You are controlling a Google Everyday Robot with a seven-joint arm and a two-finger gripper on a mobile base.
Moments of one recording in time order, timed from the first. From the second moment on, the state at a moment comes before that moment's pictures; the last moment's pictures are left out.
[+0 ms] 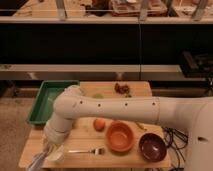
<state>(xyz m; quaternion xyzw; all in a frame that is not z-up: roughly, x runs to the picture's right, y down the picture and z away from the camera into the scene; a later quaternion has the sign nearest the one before) -0.239 0.235 0.579 -0.31 -0.42 -0.33 0.79</state>
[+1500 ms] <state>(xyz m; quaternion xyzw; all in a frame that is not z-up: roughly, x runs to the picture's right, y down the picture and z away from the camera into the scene) -0.238 0.268 0.651 -0.34 -0.33 -0.31 0.82</state>
